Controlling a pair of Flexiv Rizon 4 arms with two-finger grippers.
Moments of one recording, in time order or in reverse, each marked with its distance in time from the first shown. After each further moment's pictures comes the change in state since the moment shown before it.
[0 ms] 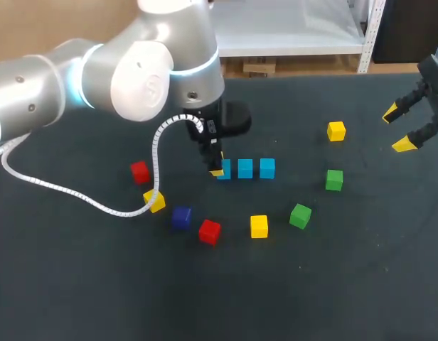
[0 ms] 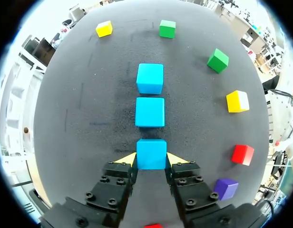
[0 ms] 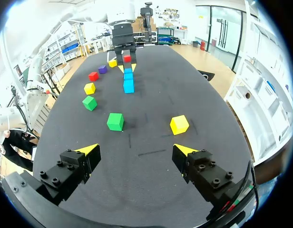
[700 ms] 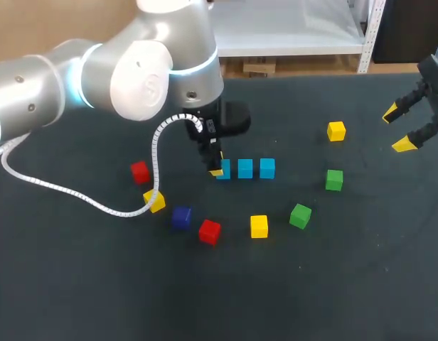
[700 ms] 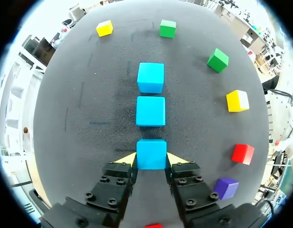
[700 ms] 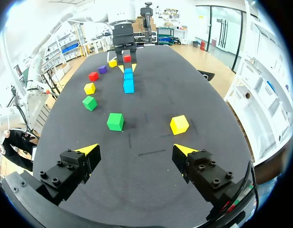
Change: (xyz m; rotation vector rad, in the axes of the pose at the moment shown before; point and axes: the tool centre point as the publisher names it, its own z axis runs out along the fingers) left arm 0.000 0.001 0.000 0.000 -0.001 0.006; right arm 0.000 0.000 0.000 0.000 0.000 0.000
